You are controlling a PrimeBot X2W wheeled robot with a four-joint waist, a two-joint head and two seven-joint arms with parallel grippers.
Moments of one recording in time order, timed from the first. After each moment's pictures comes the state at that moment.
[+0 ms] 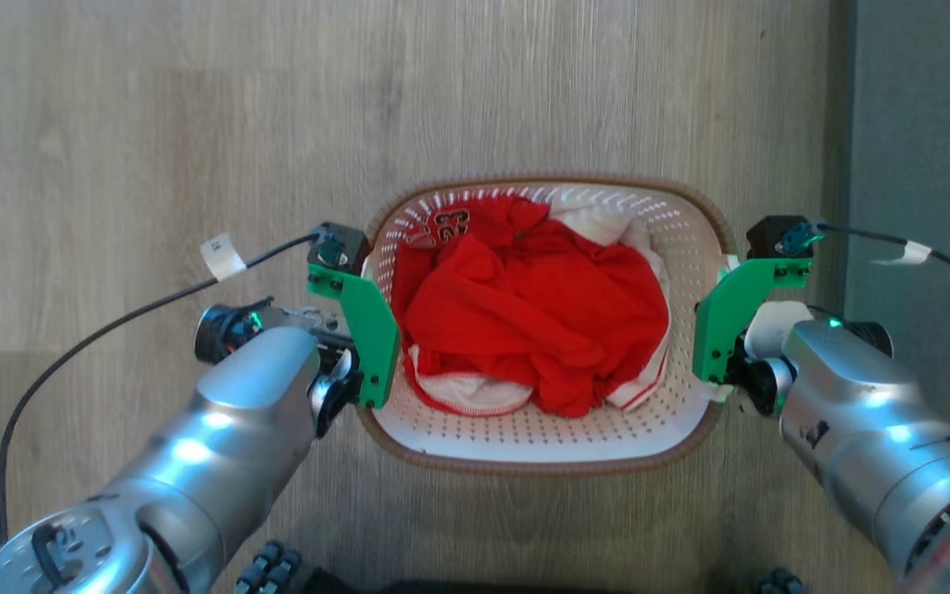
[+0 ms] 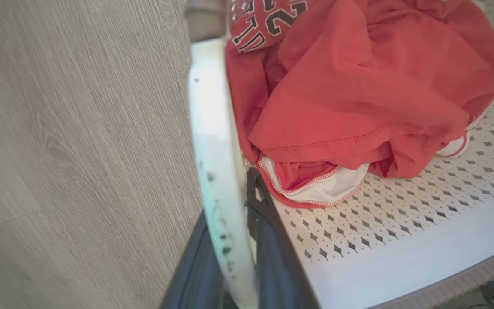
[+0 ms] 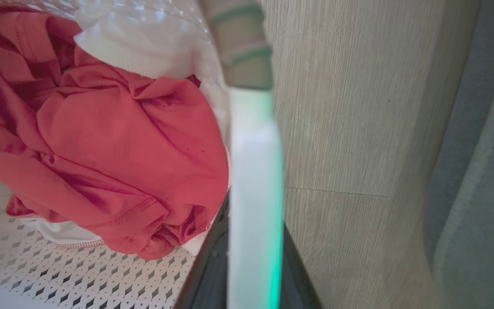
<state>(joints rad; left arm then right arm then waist) -0.89 0.05 -1.29 1.14 -1.10 -0.03 0.15 -0.90 -0.12 1.07 1.29 1.19 0.12 0.07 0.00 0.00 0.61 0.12</state>
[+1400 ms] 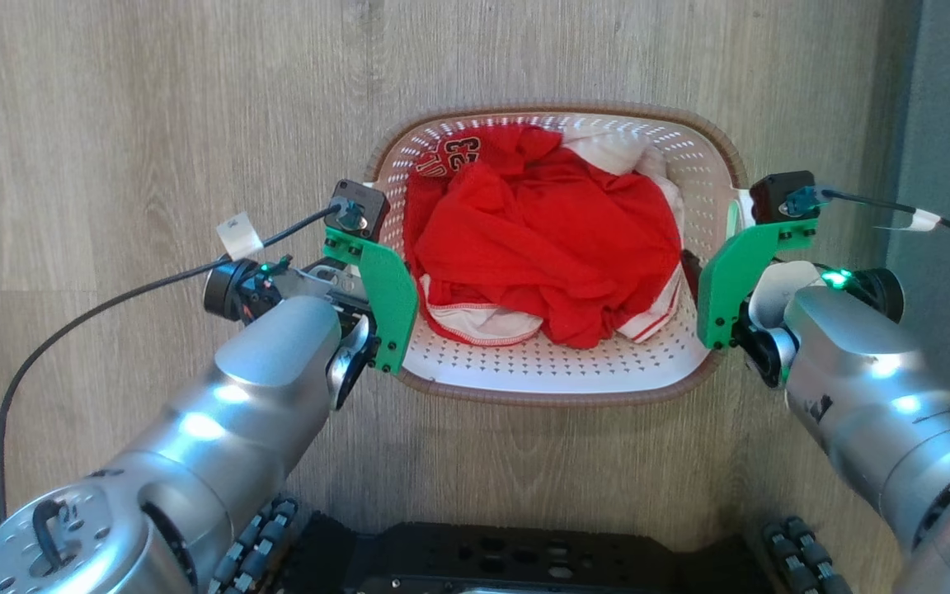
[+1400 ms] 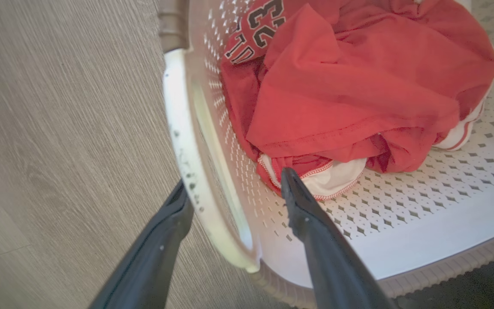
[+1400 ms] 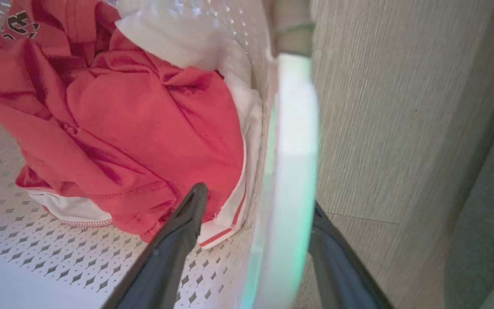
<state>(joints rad) -0.95 0.04 -1.29 1.09 -1.01 0.07 0.04 -0.97 -0.13 1.12 1.29 1.14 0.12 -0.05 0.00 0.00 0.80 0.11</state>
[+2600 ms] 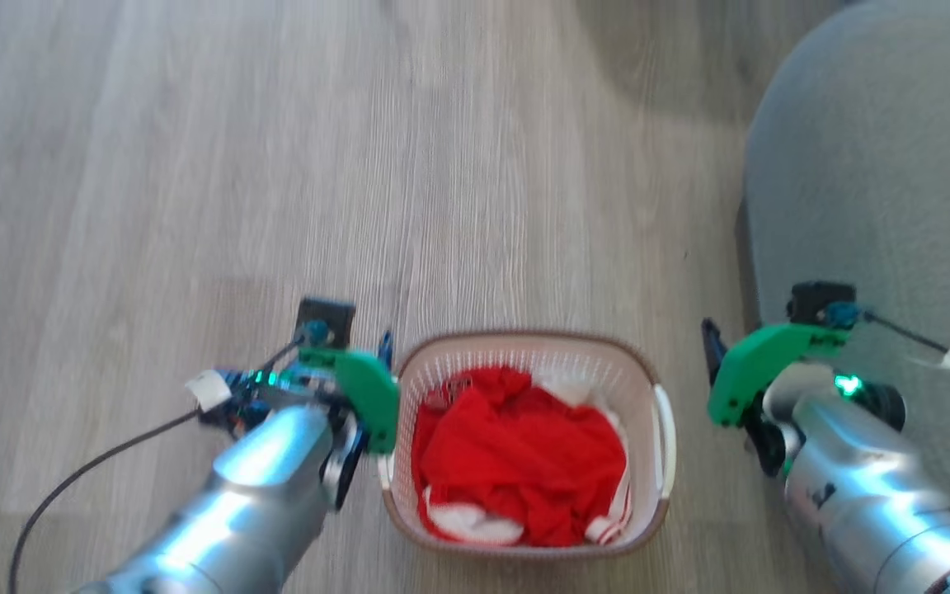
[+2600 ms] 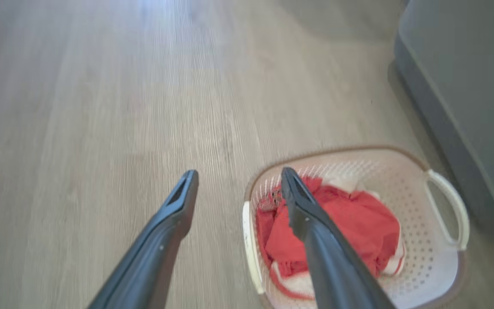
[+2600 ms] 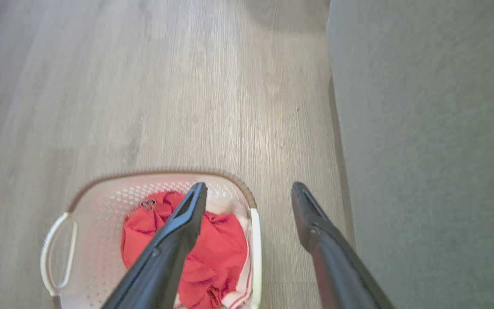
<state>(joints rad) -0.72 0.04 -1.22 1.14 -1.02 0.12 -0.25 -0.74 -0.12 0.84 1.29 1.06 0.12 -0.25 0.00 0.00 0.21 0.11</state>
